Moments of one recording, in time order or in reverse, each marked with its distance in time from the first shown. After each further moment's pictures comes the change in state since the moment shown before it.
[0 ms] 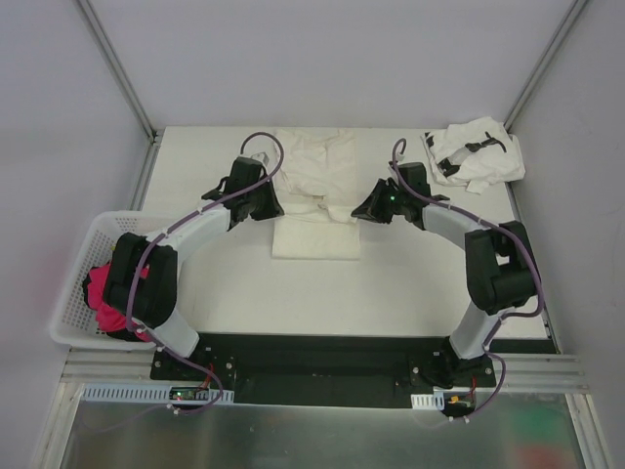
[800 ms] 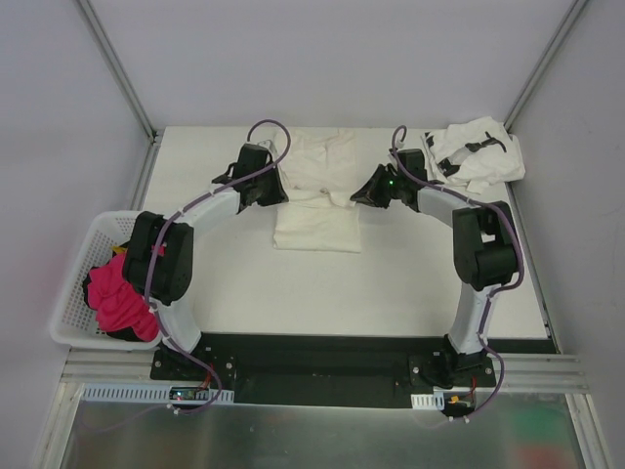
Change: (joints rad) left arm 0.018 0.183 0.188 0.020 0.006 0.026; right arm -0.048 0.196 0.211 0.008 -0.035 0.027
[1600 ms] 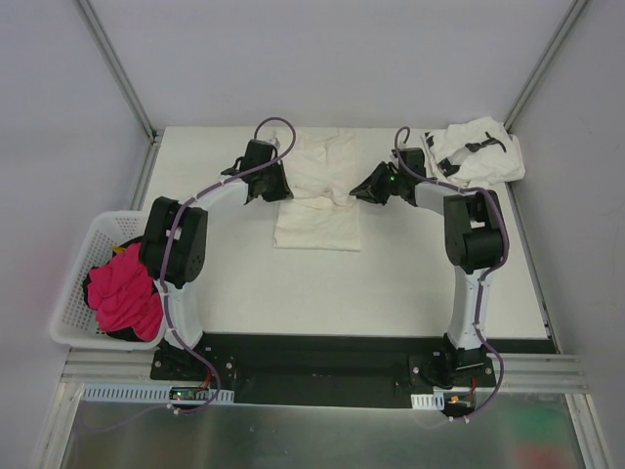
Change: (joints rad) left arm 0.014 0.177 0.135 0.002 0.044 -0.001; right arm -0.047 0.180 0.112 0.067 -0.085 0.119
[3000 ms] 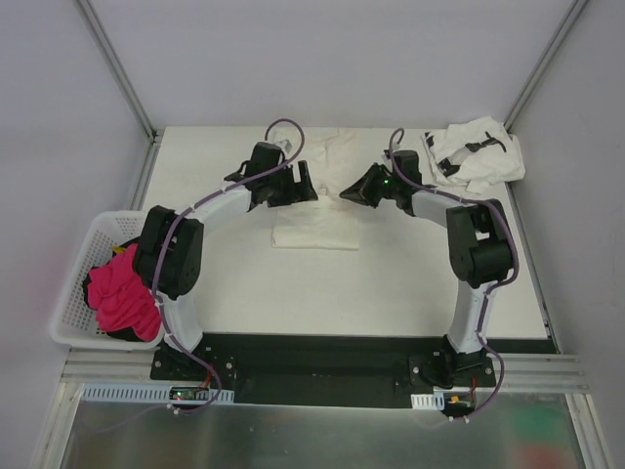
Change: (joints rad) left arm -0.035 -0.082 -0.048 0.017 0.064 -0.024; right arm 0.030 -0.134 -0.126 0.106 -0.022 0.093
